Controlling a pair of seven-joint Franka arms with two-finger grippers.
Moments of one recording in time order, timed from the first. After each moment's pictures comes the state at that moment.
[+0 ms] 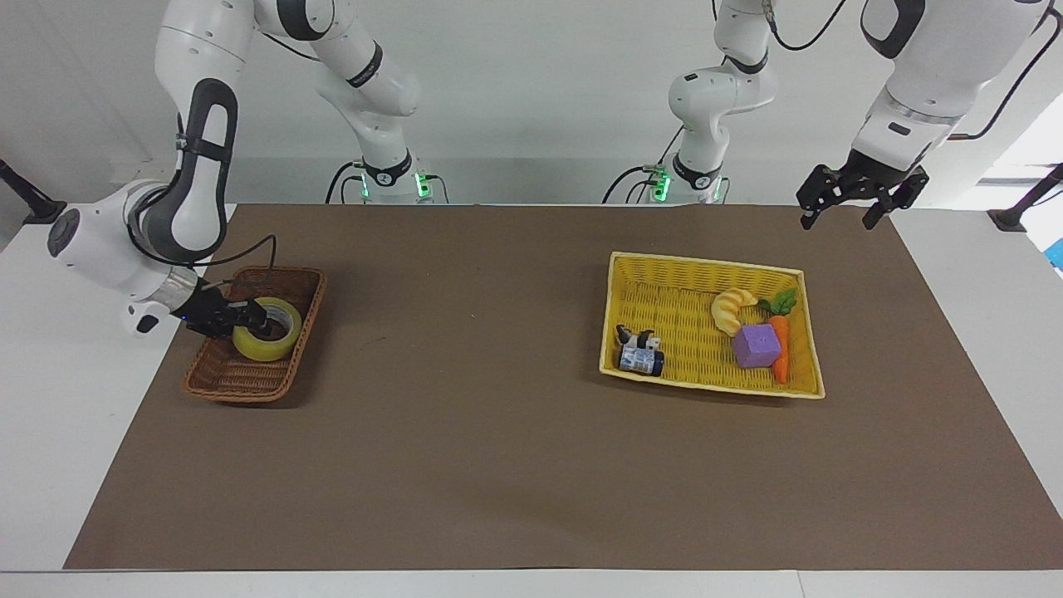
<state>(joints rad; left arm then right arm) 0.09 -0.05 -0.15 -1.61 0.00 1.57 0.00 -0.35 0.34 -0.06 -1.88 0.32 1.97 -0.61</state>
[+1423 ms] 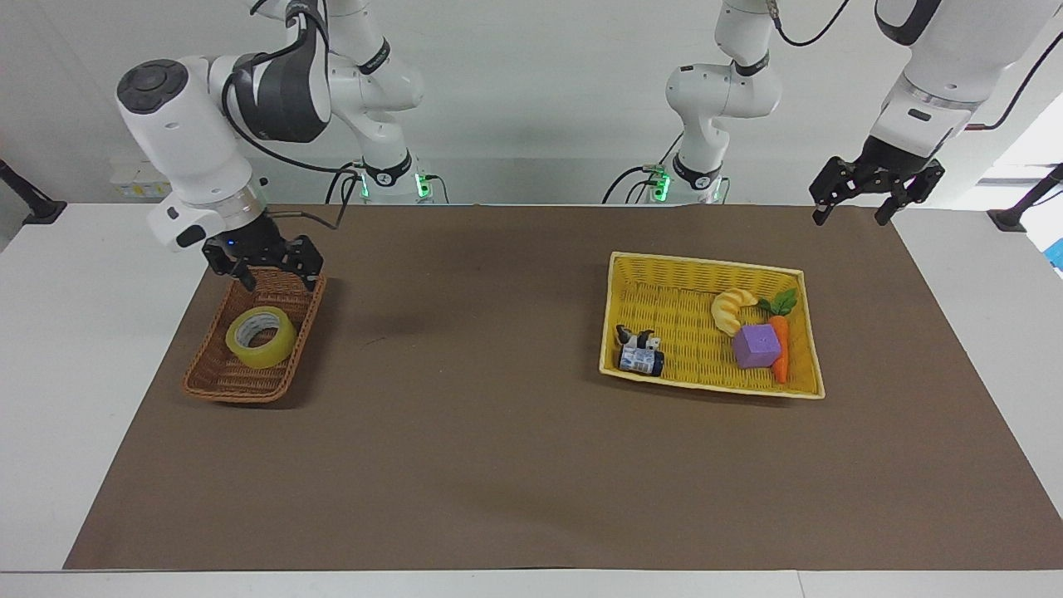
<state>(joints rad) -0.18 -0.06 0.13 -1.59 0.00 1.58 0.00 0.04 0.04 -0.05 -1.75 0.01 1.81 0.06</state>
